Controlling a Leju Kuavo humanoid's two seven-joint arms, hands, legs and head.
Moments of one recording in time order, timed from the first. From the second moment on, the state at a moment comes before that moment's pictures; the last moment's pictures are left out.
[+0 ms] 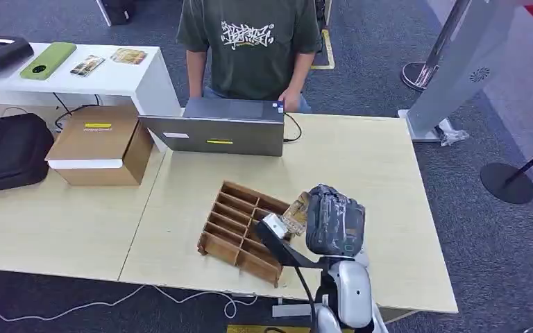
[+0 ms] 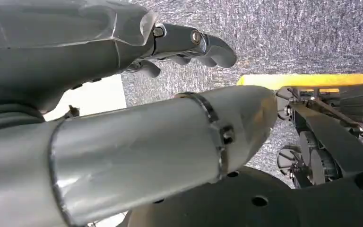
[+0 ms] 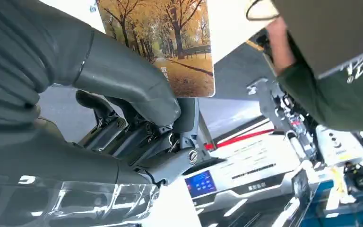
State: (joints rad) left arm -0.08 0.02 -1.52 -0.04 1.56 -0.17 -0.08; right arm 0.00 0.18 0.35 -1.61 1.52 -0.29 0.27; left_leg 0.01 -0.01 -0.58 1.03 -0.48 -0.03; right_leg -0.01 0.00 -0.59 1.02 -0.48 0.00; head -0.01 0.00
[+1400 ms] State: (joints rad) left arm -0.08 0.03 -1.54 -0.04 1.35 -0.15 -0.10; right arm -0.39 0.24 -0.05 -1.44 1.39 -0.60 0.17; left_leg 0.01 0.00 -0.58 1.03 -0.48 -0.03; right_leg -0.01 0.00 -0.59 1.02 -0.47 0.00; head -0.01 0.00
